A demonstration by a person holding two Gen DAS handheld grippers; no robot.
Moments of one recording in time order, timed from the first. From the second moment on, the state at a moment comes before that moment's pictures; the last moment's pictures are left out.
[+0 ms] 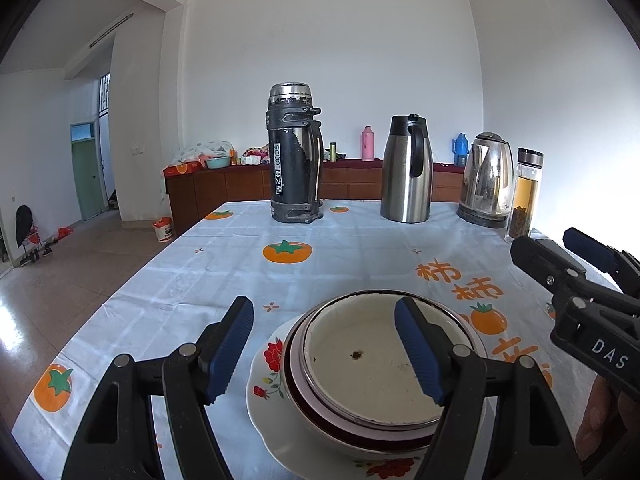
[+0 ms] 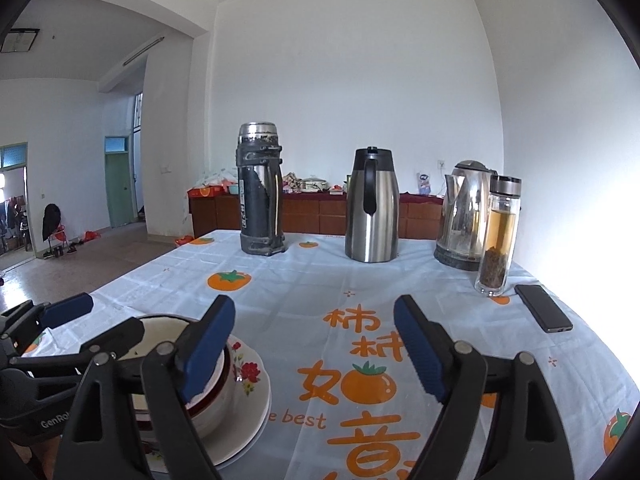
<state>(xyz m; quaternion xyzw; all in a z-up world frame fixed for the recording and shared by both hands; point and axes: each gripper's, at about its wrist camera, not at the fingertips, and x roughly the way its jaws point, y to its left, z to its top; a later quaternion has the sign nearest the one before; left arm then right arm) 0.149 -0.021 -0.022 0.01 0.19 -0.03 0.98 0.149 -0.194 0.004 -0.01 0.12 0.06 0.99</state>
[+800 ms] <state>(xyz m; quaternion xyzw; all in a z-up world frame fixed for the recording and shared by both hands) 0.146 -0.023 -0.017 0.01 0.20 -0.05 0.98 0.138 -0.189 0.011 -0.03 0.09 0.05 0.99</state>
